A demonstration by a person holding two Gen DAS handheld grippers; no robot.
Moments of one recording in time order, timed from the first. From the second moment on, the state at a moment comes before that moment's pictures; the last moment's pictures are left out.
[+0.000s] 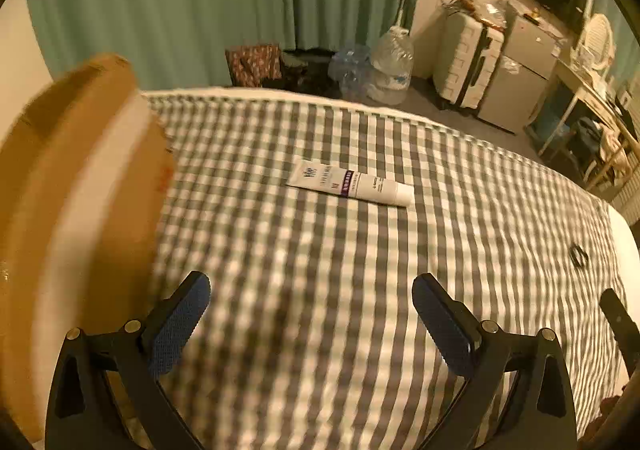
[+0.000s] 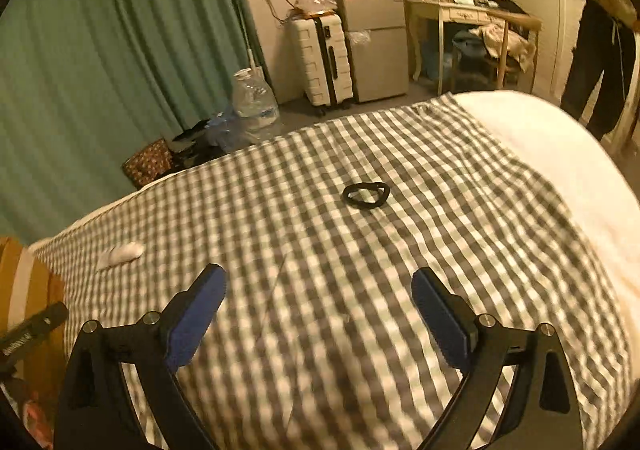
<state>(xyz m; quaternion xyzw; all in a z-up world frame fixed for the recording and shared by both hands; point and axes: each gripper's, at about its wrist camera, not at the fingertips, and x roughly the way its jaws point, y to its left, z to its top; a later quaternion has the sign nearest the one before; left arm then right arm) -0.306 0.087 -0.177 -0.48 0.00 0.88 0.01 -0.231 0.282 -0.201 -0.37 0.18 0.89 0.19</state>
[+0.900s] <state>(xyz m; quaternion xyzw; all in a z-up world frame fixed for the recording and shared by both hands) -0.382 0.085 -0.234 -0.53 -0.05 0.84 0.08 -0.313 0.341 -0.258 -0.40 0.15 0.88 0.21</state>
